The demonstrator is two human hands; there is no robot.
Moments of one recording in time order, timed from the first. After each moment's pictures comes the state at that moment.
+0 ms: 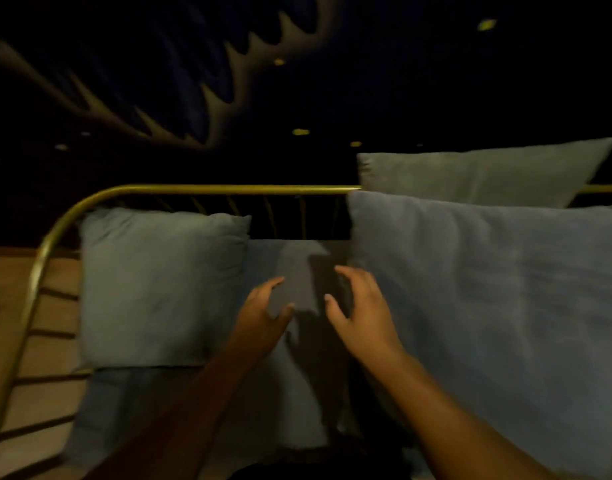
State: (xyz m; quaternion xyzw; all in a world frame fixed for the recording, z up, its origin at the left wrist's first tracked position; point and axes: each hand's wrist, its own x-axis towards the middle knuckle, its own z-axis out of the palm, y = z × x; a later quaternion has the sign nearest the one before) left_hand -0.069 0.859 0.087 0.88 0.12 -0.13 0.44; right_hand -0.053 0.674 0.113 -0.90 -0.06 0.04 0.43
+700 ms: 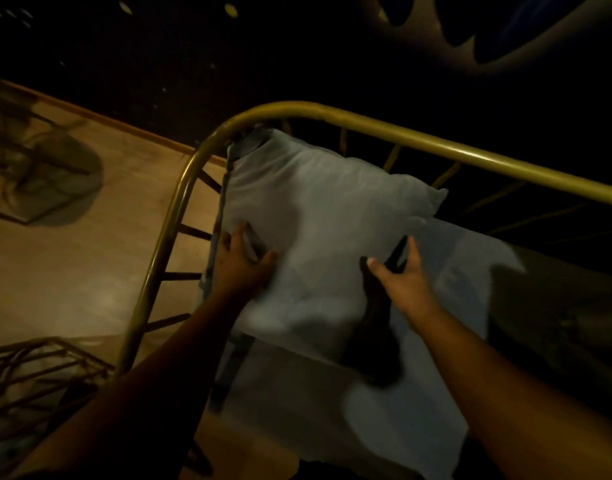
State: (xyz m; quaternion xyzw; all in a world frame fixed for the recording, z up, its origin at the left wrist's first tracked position) left_hand -0.034 1.230 -0.053 0.81 0.43 -0.13 0.38; right_hand 0.058 0.987 -0.076 -0.81 0.12 0.30 0.50
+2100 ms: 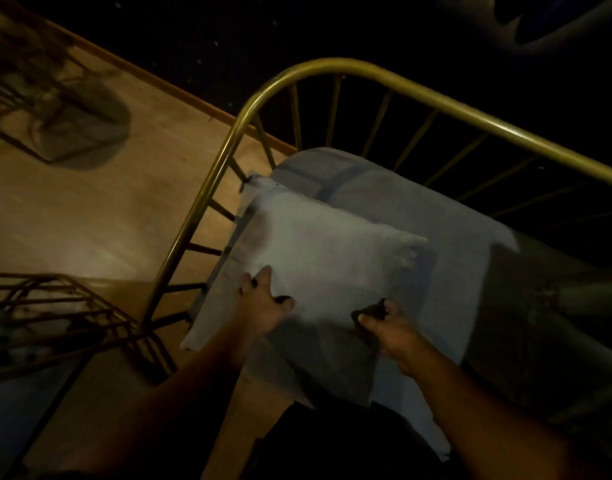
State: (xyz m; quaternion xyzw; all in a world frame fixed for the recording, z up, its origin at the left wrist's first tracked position) left_hand -0.192 1.165 -0.032 0.77 0.47 -0.28 0.34; right_hand -0.104 0.945 -0.070 -0.76 0.19 0.47 0.41
